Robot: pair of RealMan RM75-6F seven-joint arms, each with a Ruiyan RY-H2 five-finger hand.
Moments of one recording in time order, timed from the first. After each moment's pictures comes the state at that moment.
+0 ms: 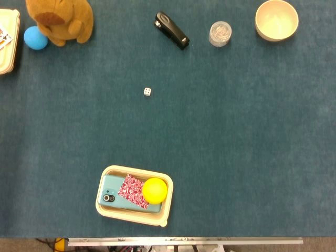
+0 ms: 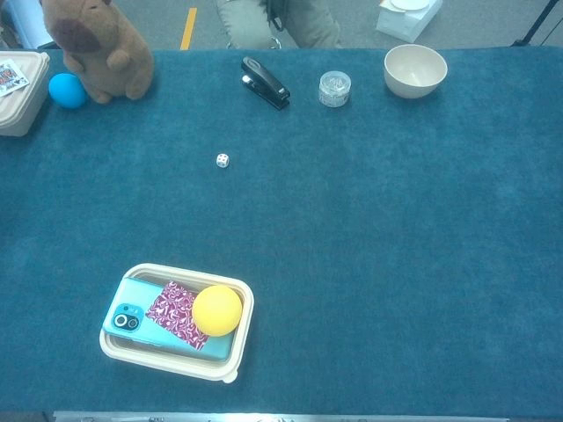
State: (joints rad) left arm -0.12 -1.09 -0.05 -1.70 1.42 1.43 0.18; right arm 0.11 -1.11 0.05 -1.63 -1.49 1.42 -0.07
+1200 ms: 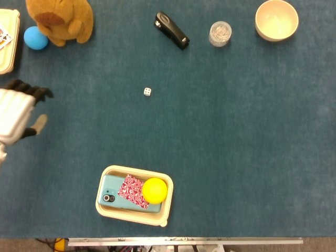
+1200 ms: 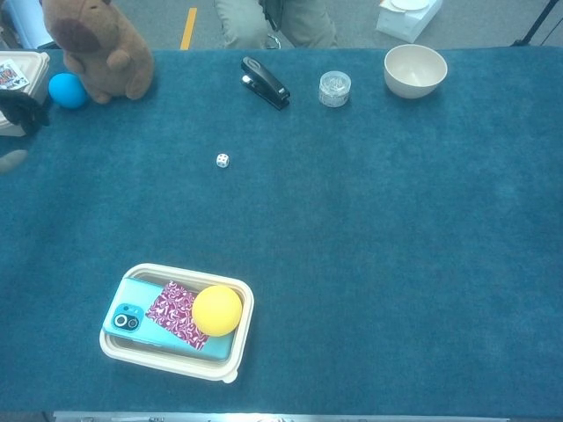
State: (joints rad) left arm -0.38 -1.06 -0.07 -1.69 1.50 1.09 0.14; right arm 0.16 -1.13 0.07 -1.64 -1.50 1.38 -0.06
